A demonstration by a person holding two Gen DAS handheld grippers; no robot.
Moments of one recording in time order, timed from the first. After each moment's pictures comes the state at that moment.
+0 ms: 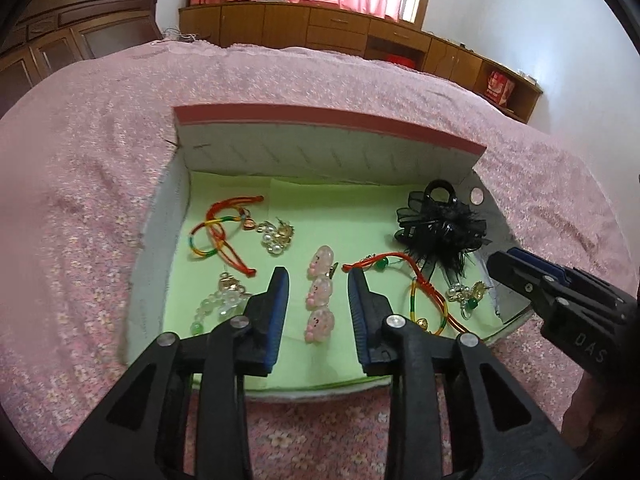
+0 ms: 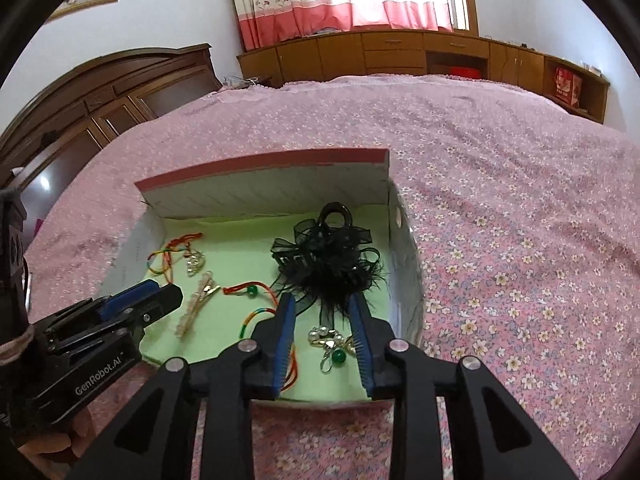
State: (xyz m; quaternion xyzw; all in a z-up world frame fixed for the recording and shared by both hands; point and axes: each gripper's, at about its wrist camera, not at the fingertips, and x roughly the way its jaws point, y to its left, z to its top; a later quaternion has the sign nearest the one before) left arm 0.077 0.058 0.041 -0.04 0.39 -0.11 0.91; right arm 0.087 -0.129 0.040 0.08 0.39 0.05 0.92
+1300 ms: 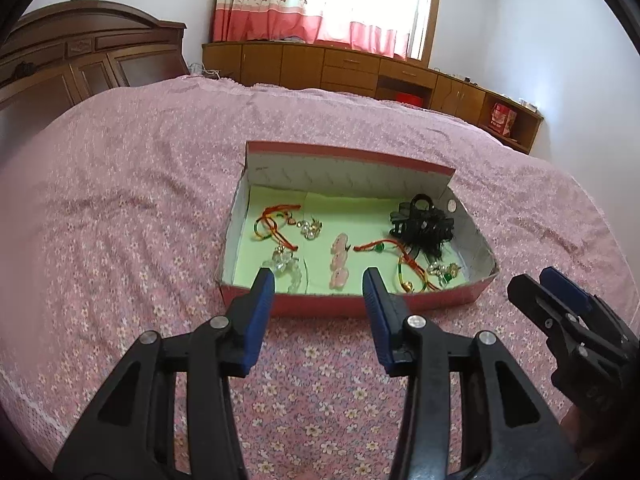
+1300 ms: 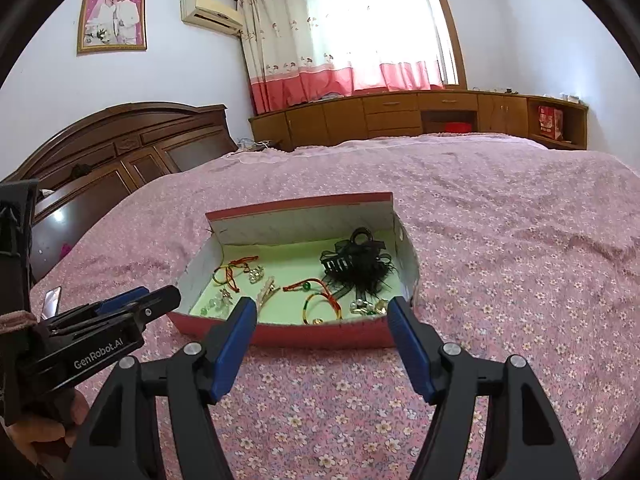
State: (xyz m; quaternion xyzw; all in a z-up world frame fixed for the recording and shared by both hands) left arm -0.010 0.082 0.065 -0.04 0.33 -0.08 0.94; right arm -0.030 -0.102 0.071 0.09 0.27 0.04 0.96
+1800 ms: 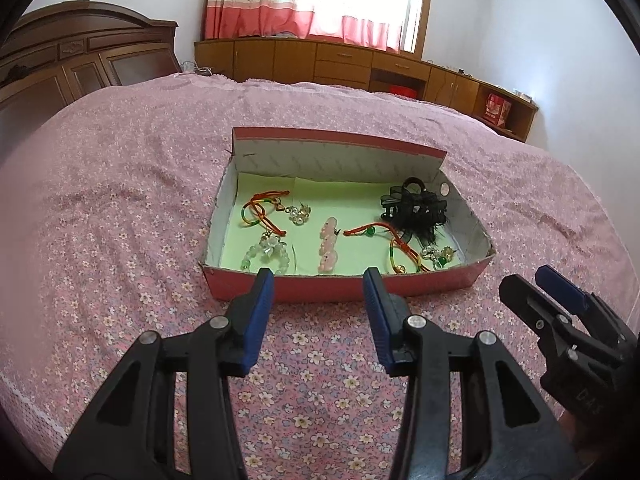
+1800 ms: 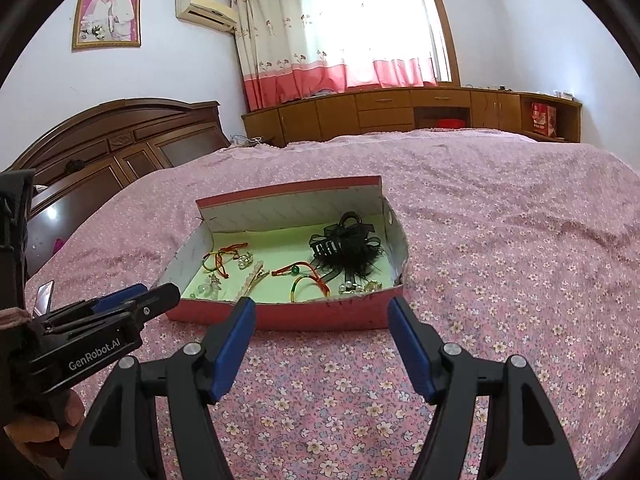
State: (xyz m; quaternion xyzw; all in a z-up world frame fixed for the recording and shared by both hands) left arm -0.015 0.071 0.055 -0.03 0.33 -0.09 0.94; right arm -0.037 -0.104 0.057 0.09 0.27 0.03 0.96
